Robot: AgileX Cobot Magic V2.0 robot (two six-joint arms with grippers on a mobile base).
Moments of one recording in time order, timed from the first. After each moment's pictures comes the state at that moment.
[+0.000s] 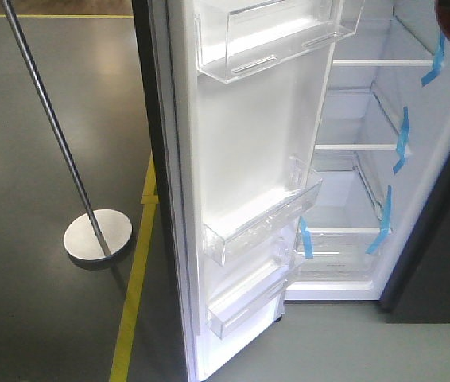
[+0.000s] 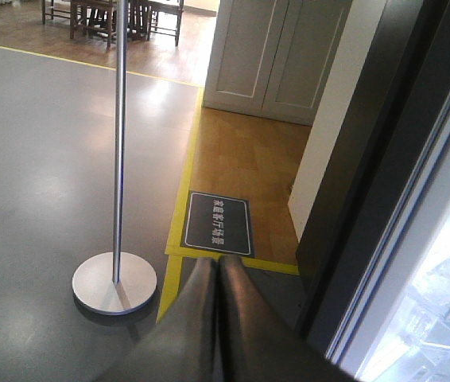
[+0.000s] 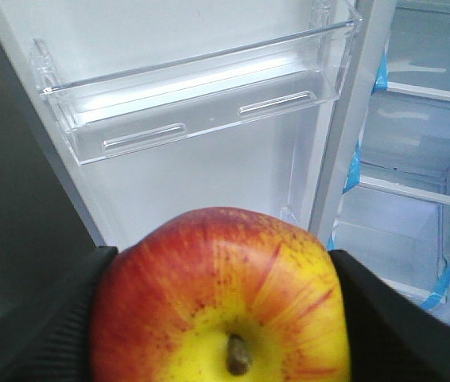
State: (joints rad) left arm 0.02 -0.01 0.02 0.00 0.25 -0.27; right arm 0.02 1.25 -1.72 0.35 1.11 -0.26
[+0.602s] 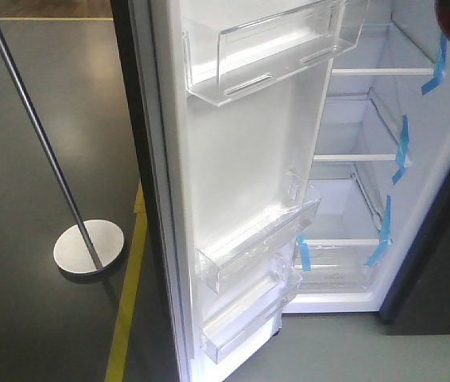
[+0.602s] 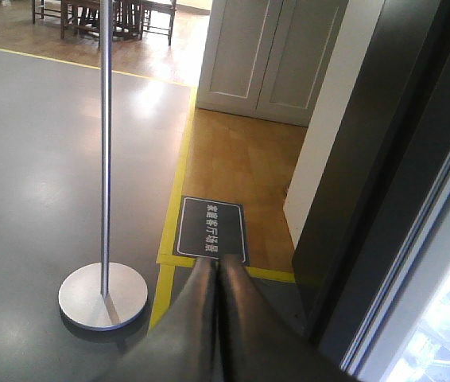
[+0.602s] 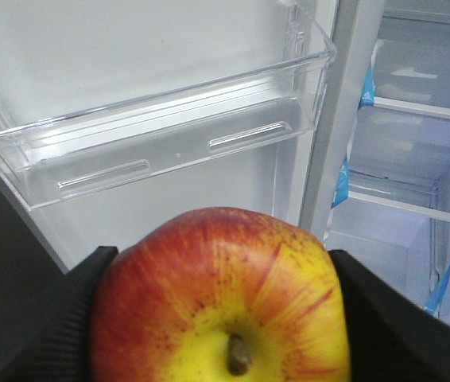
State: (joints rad) left arm 0.02 -0.01 0.02 0.00 0.25 -0.27; right arm 0.02 1.25 -1.72 0.35 1.11 -0.26
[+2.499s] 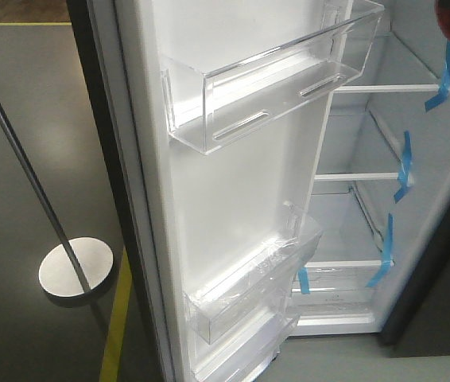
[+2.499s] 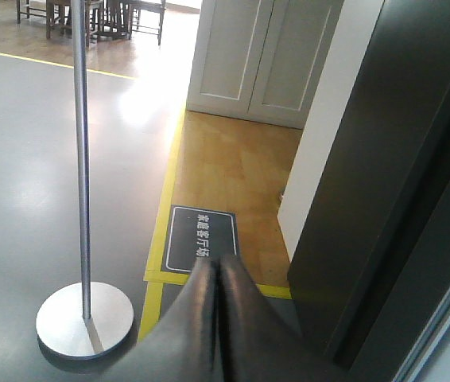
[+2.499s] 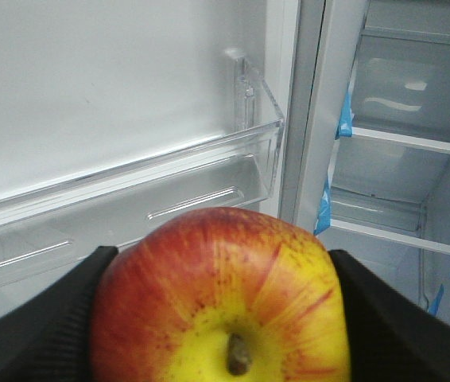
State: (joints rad) left arm 0.02 -0.01 0.02 0.00 0.25 -0.27; right arm 0.02 1.25 -1.72 0.35 1.11 -0.26
